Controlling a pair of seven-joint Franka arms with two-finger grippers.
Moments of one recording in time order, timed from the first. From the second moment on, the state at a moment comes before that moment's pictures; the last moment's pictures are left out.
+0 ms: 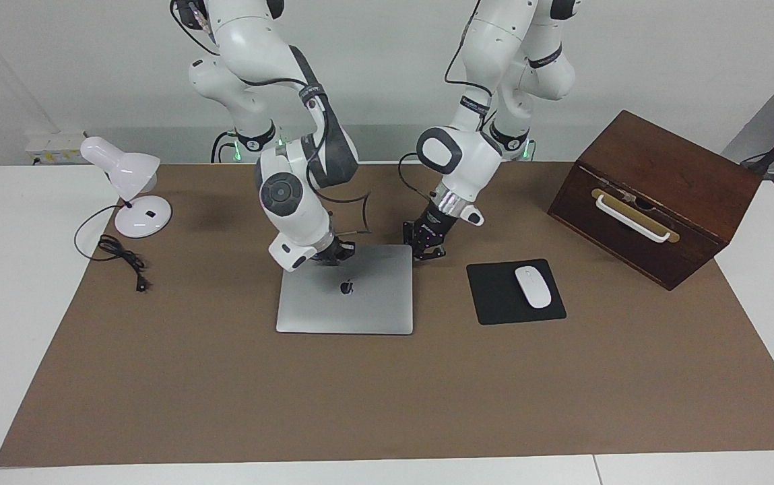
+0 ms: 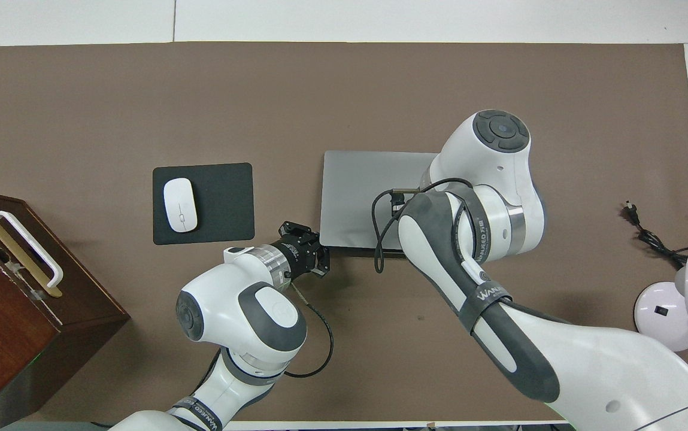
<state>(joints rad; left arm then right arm) -0.72 0.24 -0.05 -2.24 -1.61 3.01 -1.45 0.54 0.35 -0.18 -1.83 0.32 1.99 0.28</state>
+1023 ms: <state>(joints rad) -0.72 0.24 -0.05 -2.24 -1.61 3.01 -1.45 0.54 0.34 -0.18 -1.83 0.32 1.99 0.28</state>
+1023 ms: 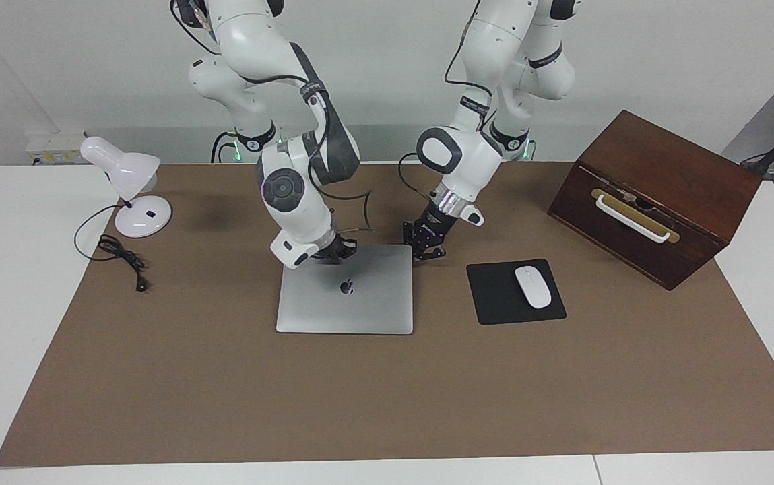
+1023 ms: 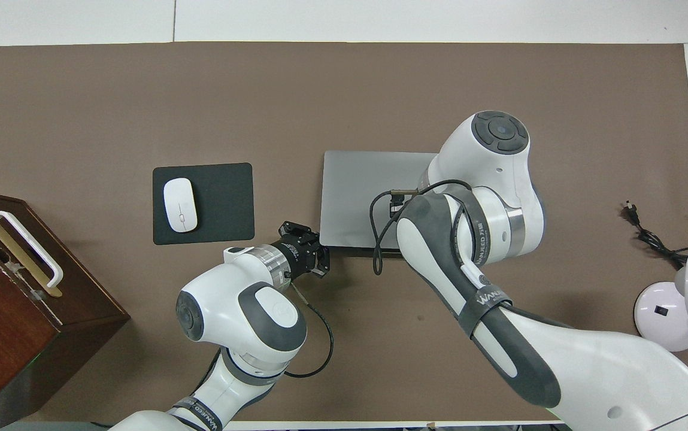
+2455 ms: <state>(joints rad) -0.71 0.24 -0.05 -2.24 -1.62 2.99 -1.45 0.54 0.31 -0.18 -1.83 0.32 1.96 0.28</state>
